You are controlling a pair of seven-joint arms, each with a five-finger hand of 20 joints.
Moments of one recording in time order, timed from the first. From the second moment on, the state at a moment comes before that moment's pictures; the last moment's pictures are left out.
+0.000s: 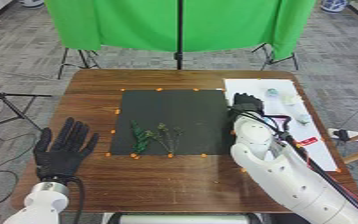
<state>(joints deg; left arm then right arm) 124.7 -59.0 -92.6 -120.4 -9.6 14.0 20.0 -67.5 -60.0 47.2 -92.0 -134.2 -11.3 50.1</state>
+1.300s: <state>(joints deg) 125.7 -59.0 -93.5 -121.0 -9.6 14.7 20.1 -71.9 -51.8 47.1 -105.3 -137.1 5.0 47.0</state>
